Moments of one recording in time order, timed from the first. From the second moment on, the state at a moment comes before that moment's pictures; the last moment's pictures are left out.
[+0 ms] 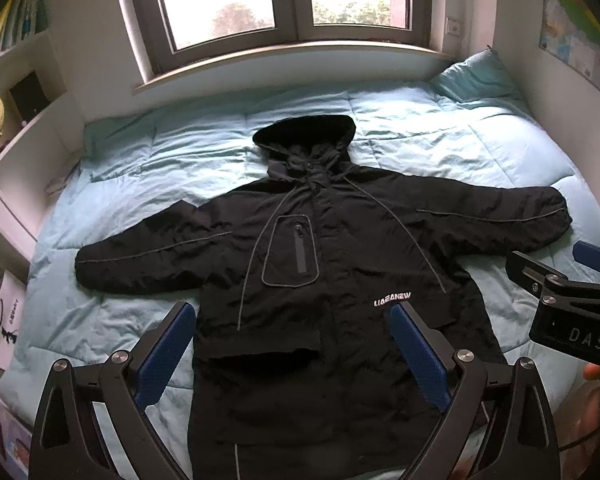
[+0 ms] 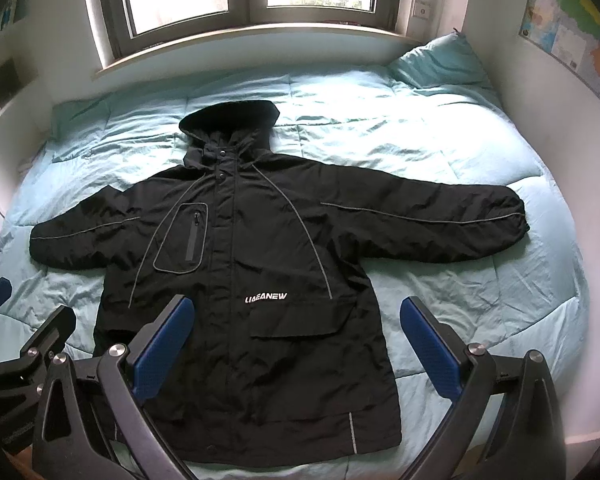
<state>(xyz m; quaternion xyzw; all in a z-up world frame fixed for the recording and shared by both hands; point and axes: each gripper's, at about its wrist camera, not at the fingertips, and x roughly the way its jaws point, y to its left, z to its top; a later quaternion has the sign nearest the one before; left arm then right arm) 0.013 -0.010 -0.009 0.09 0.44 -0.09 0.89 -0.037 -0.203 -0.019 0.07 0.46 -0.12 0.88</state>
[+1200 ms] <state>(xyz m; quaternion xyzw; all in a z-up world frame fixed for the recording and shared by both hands) 0.022 0.001 -0.035 0.08 0.46 -0.08 0.88 -0.018 -0.199 -0.036 0.07 0.49 -0.11 0.86</state>
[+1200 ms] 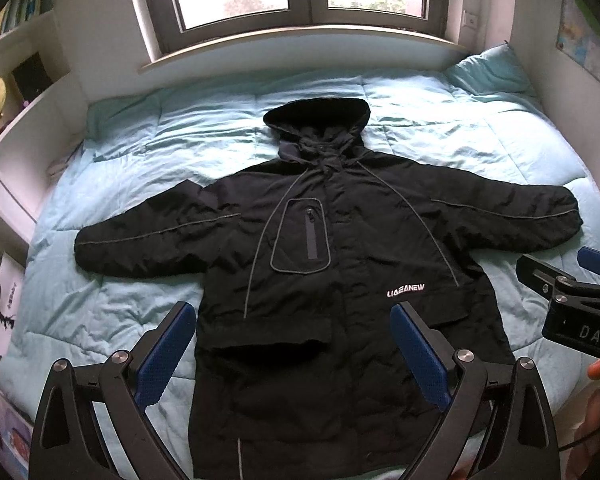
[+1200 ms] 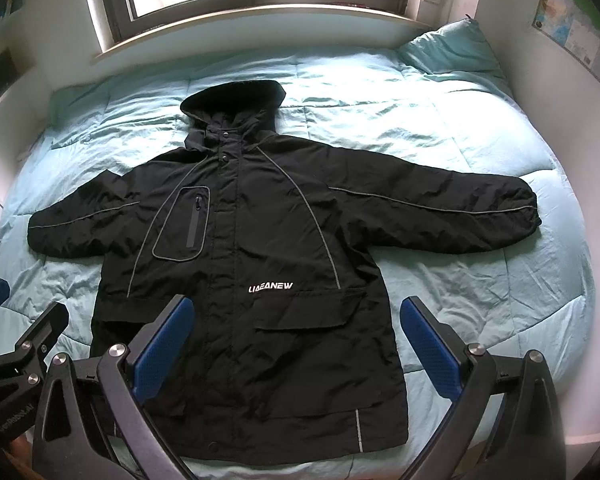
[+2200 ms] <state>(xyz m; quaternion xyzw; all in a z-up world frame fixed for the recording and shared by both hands) 0.066 -0.064 -0.045 0.09 0.47 -0.14 0.87 -0.003 -0.269 -0.041 0.10 0.47 -0.16 0.86</state>
